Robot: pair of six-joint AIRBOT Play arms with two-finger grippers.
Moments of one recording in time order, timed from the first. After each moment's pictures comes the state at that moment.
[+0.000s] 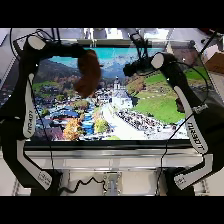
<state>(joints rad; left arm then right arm) -0.15 -1.81 2.10 0.82 -1.07 -1.13 0.27 -1.67 1.82 -1.26 0.92 1.27</state>
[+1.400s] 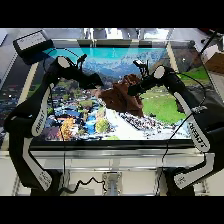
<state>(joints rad) -0.20 -1.90 1.86 0.87 -1.25 -1.50 0.23 -1.67 1.54 -1.15 1.10 1.23</state>
